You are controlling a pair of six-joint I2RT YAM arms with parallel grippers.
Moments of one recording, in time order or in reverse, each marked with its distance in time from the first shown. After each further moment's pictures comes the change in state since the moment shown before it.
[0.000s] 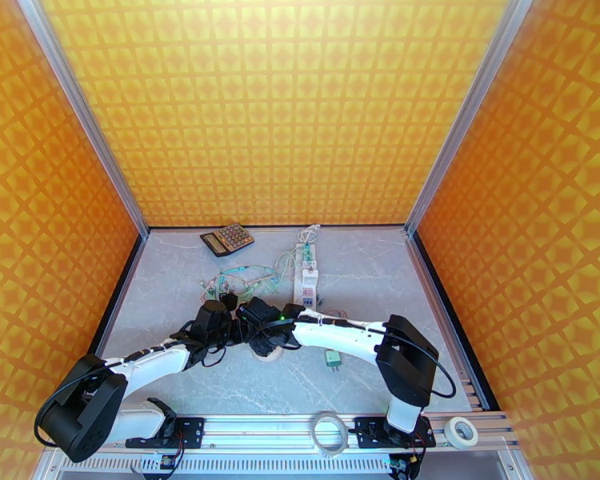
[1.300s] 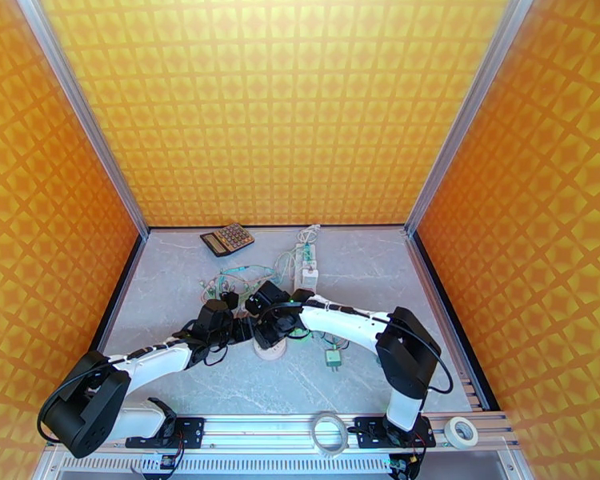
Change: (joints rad) left arm -0.011 0.022 0.010 0.024 -0.022 -0.012; right arm -0.128 0.013 0.019 -0.046 -0.227 0.004
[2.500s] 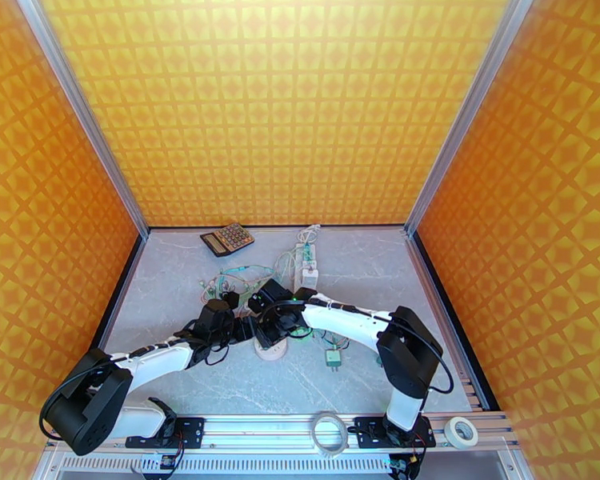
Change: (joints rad) left arm -0.008 0.015 0.006 0.013 -0.002 -0.011; right arm 0.011 0.000 0.012 -0.023 0.019 0.000
